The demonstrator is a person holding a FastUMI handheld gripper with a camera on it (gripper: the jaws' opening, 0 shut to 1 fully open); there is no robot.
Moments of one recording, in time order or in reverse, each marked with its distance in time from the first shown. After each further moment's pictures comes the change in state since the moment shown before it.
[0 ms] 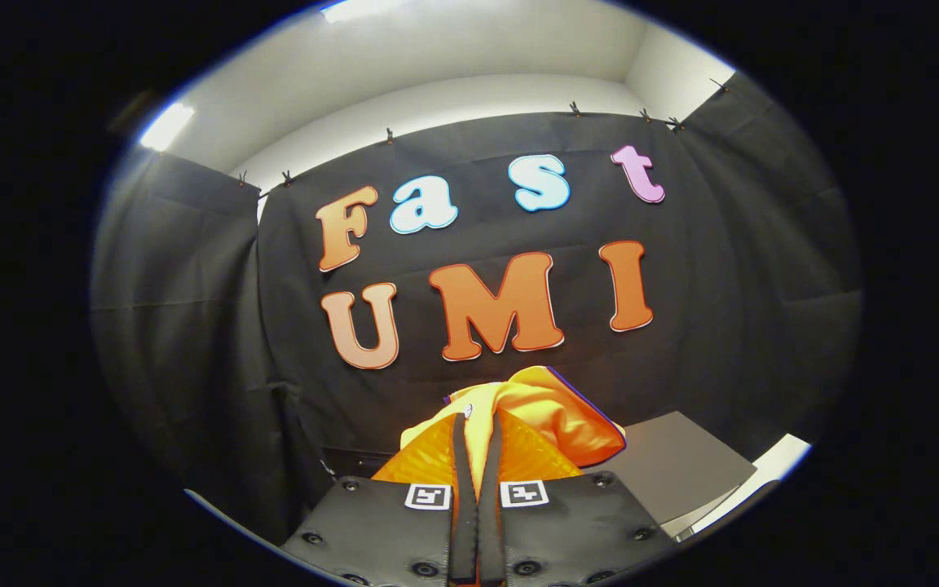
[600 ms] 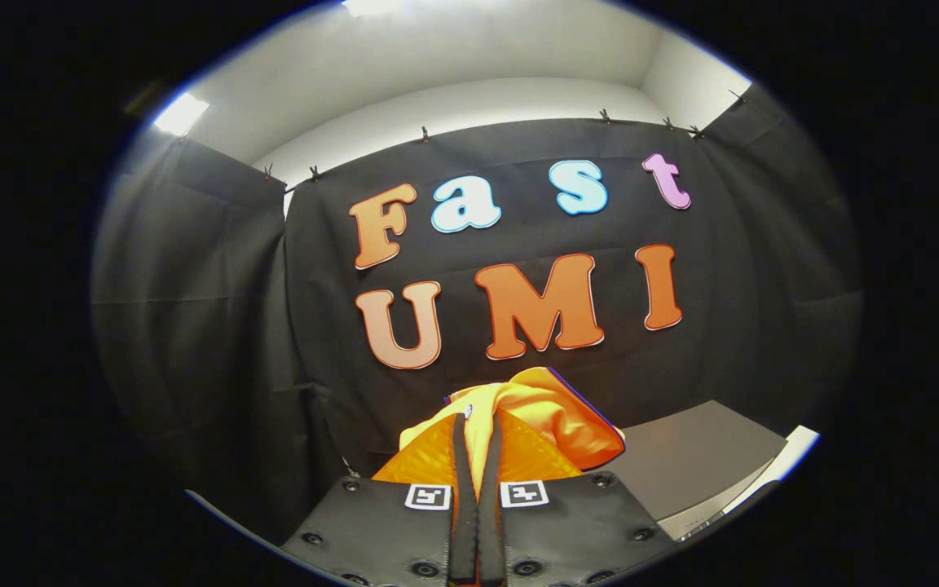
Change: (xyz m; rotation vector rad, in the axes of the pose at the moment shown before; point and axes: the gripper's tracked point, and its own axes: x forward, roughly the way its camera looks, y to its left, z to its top) arm -0.004 0.112 -0.017 -0.013 -0.003 0.043
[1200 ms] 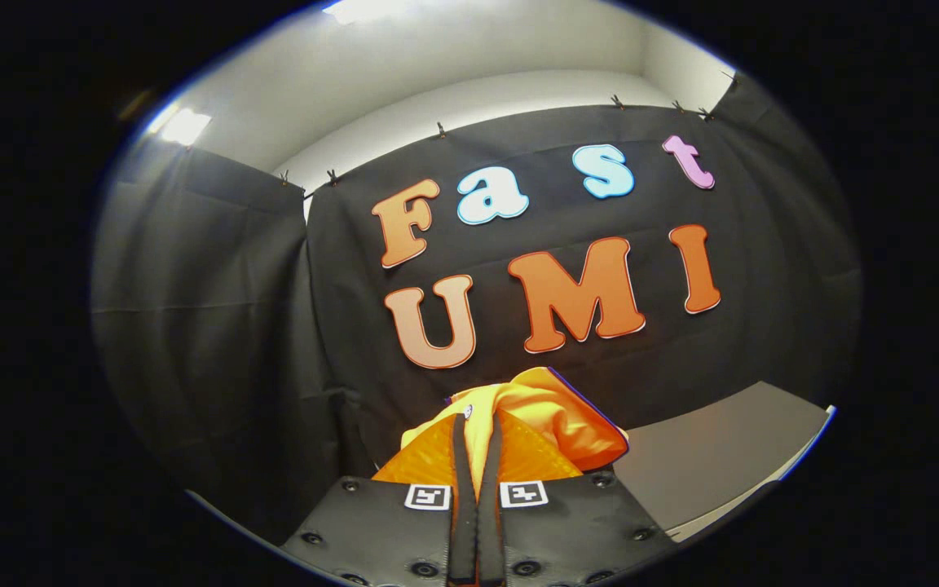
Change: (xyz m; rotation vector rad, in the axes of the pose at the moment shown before) arm 0.039 0.027 -0.032 0.085 -0.003 0.101
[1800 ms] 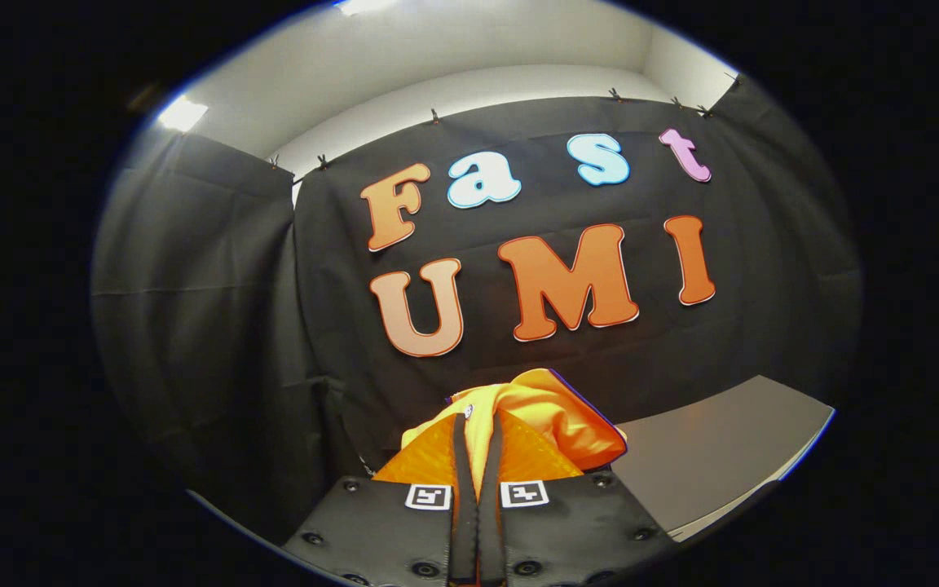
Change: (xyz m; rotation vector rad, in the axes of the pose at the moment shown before) arm 0.023 -0.004 -0.021 -0.046 0.018 -0.068
